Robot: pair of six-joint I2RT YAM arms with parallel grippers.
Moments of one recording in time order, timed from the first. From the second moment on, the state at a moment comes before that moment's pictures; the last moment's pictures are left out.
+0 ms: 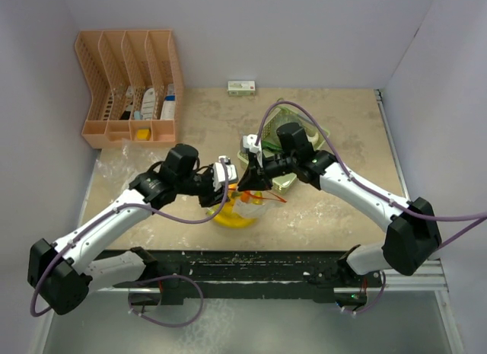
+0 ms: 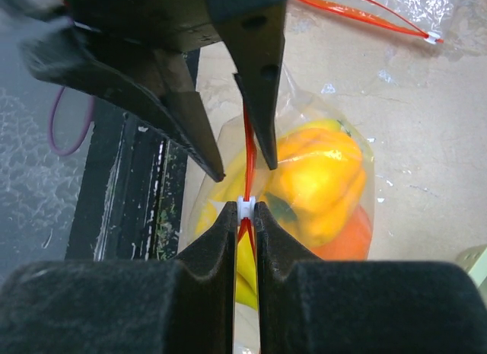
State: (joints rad) left arm -0.64 1.08 0.89 -0.47 0.58 0.45; right arm 0.65 1.41 1.08 -0.27 -0.91 -0.32
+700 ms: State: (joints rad) left arm -0.64 1.05 0.89 -0.47 0.35 0.44; right arm 0.65 1.41 1.08 -0.27 -0.91 -0.35
